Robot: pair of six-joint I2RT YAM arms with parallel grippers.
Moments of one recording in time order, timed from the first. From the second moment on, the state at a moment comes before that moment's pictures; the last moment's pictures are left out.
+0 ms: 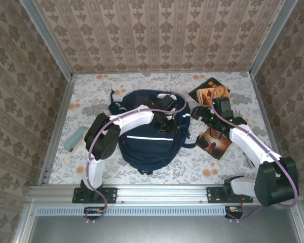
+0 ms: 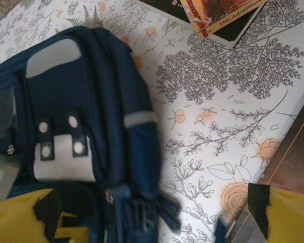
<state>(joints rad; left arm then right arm) -0.84 2.02 1.56 -0.72 0.24 -0.51 0.17 1.26 0.83 -0.38 -0.11 0.63</state>
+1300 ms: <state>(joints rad) -0.53 1.88 1.32 -0.73 -0.08 -0.63 0.37 1.94 1.21 -0.37 -0.35 0.77</state>
